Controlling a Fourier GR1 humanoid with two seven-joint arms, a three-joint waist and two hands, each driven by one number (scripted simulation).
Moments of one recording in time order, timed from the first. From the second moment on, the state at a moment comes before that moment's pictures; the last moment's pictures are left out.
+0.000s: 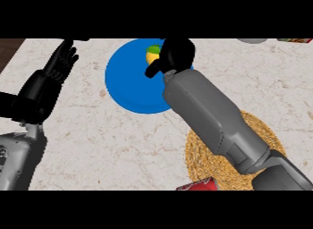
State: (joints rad) left arm -0.37 0.31 -0.04 -1.56 0.10 -0.02 0.10; right arm -1.18 0.00 0.44 -0.62 0.61 -0.52 0.91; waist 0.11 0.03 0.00
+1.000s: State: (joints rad) left arm -0.38 0.30 -0.02 -1.53 0.09 -0.03 0.09; right arm -1.18 0.00 0.32 -0.60 0.25 -0.95 0.50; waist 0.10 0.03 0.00
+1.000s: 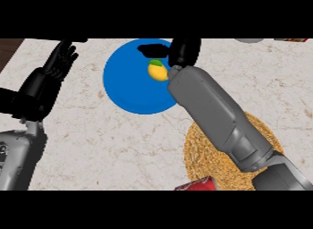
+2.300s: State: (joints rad) left arm -0.29 0.31 0.08 -1.59 0.06 -0.04 0.12; right arm -0.45 -0.24 0.34 -1.42 0.24 -0.84 0.38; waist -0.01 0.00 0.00
